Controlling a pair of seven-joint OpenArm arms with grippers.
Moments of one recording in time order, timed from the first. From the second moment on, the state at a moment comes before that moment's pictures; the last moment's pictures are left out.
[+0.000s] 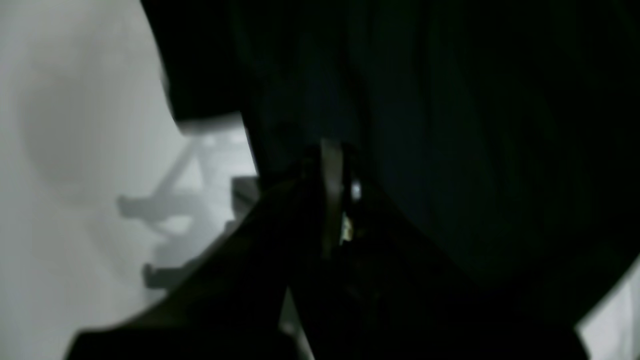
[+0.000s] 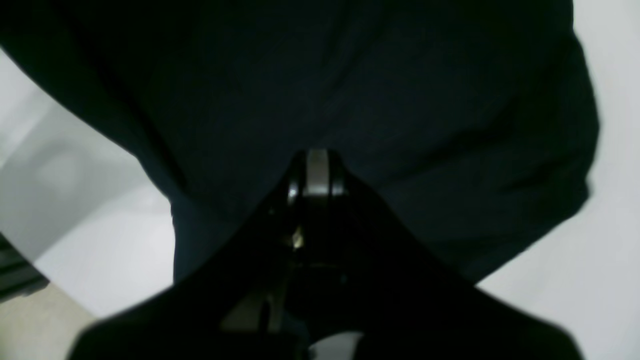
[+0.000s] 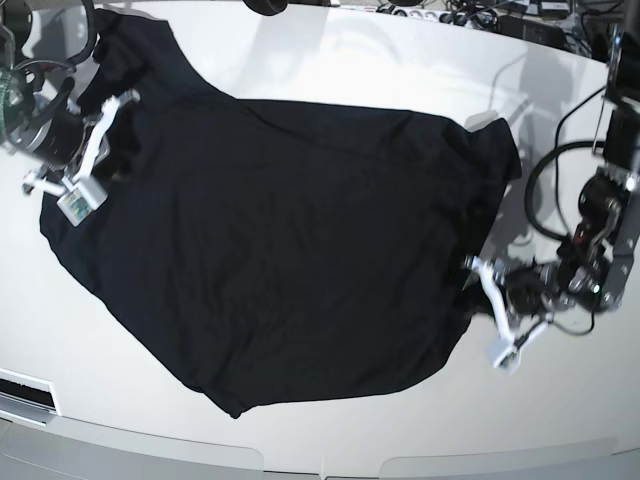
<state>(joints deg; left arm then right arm) -23.9 -32.2 21.4 66.2 -38.0 -29.3 38.1 -23.1 29.4 9.4 110.5 28.9 33.4 -52.1</state>
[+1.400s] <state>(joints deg) -36.1 -17.8 21.1 18.5 -17.8 -22.7 -0.7 -23.2 29.3 9.0 110.1 27.2 30.7 -53.2</state>
